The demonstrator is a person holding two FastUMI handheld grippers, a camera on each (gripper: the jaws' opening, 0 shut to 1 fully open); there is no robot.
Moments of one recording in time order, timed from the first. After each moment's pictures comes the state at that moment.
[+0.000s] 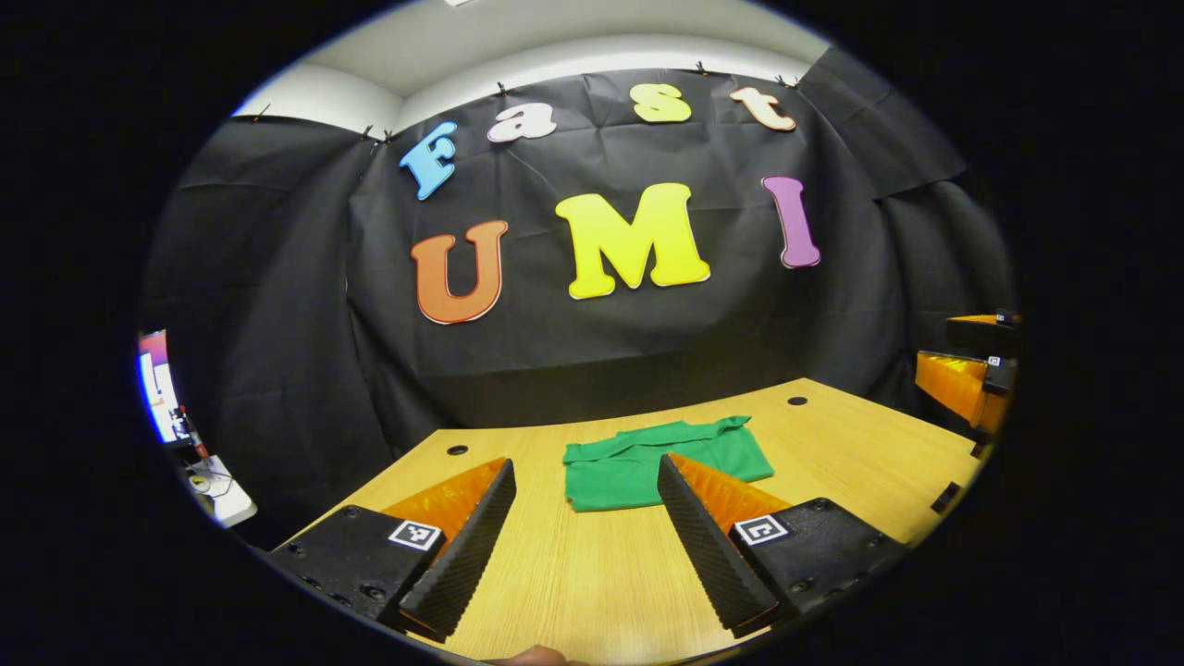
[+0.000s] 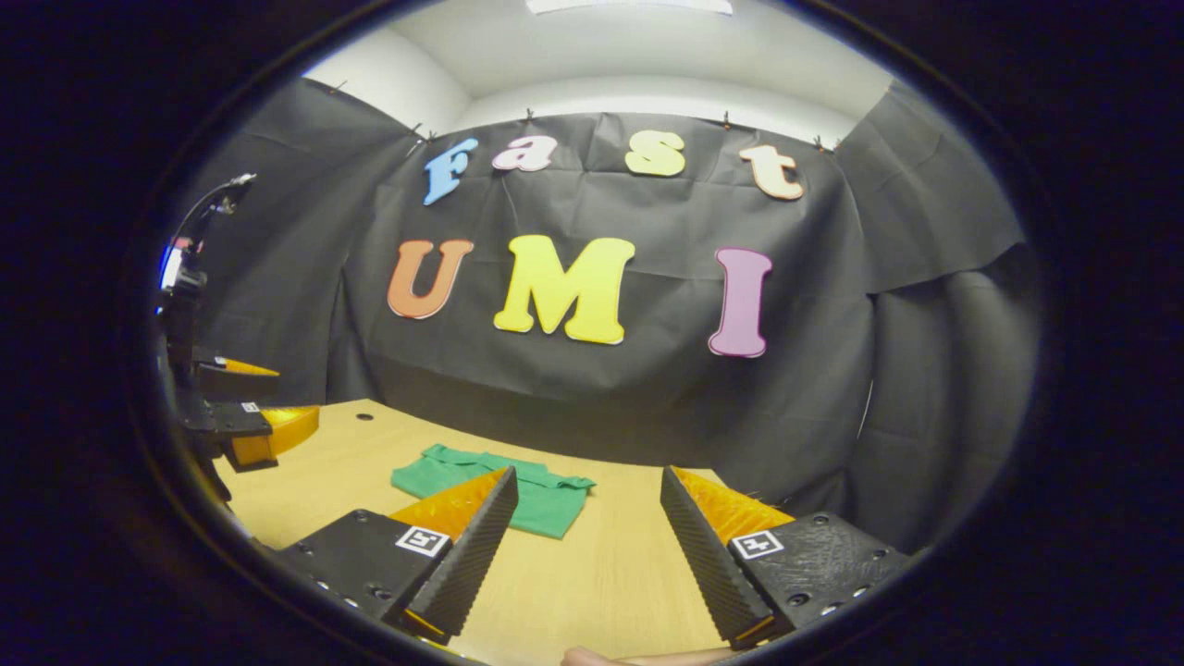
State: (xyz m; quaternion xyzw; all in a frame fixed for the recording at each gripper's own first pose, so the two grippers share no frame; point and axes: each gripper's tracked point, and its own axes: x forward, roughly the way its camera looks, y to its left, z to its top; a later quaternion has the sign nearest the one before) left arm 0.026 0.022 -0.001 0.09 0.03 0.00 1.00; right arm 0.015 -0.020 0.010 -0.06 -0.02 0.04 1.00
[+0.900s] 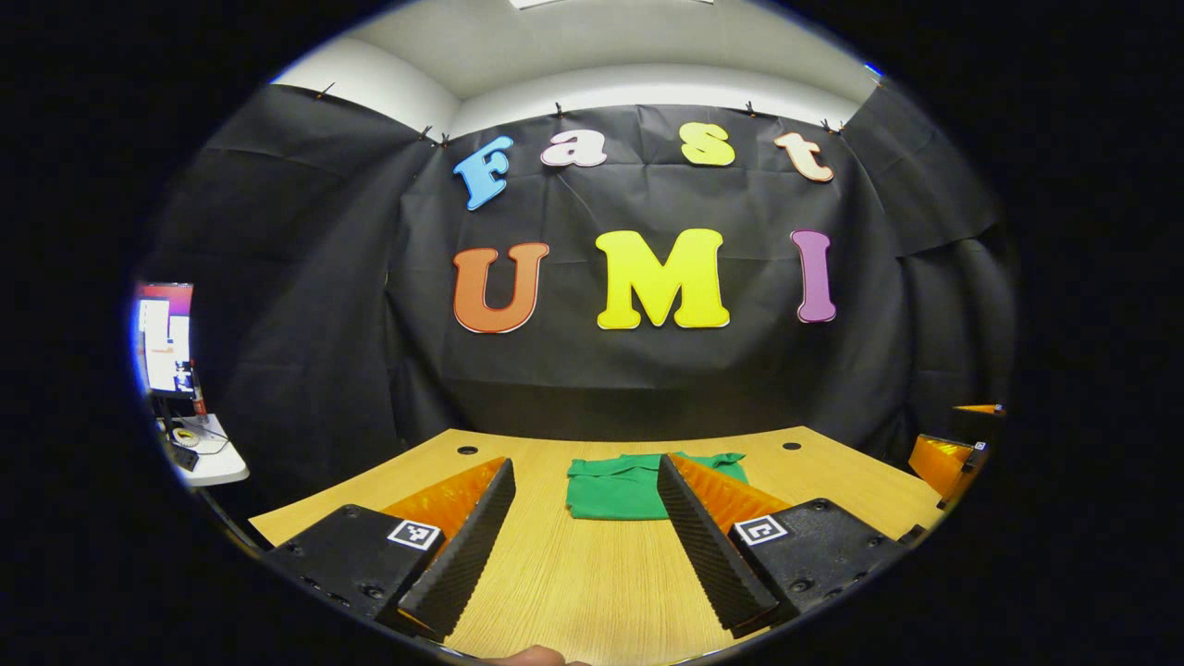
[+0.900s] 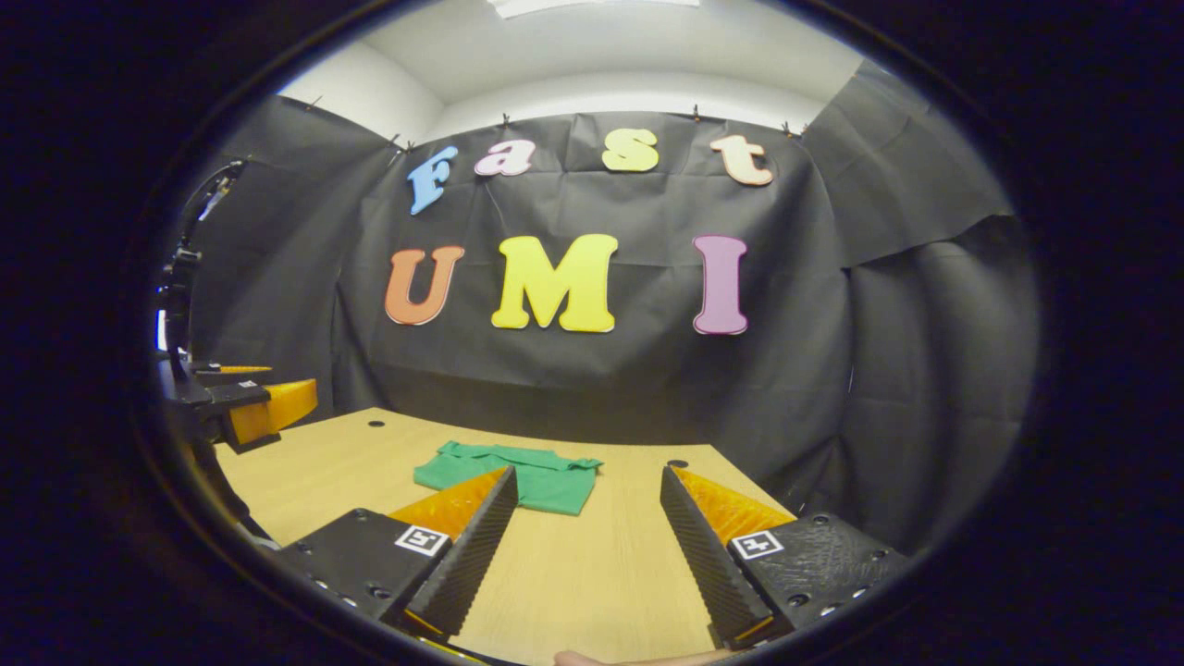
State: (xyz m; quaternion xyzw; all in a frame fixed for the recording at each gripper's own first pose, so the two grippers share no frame) left arm -0.003 0.038 0.015 0.03 -0.02 0.03 1.00; right arm -0.025 -0.013 -0.017 0.01 0.01 0.03 1.00
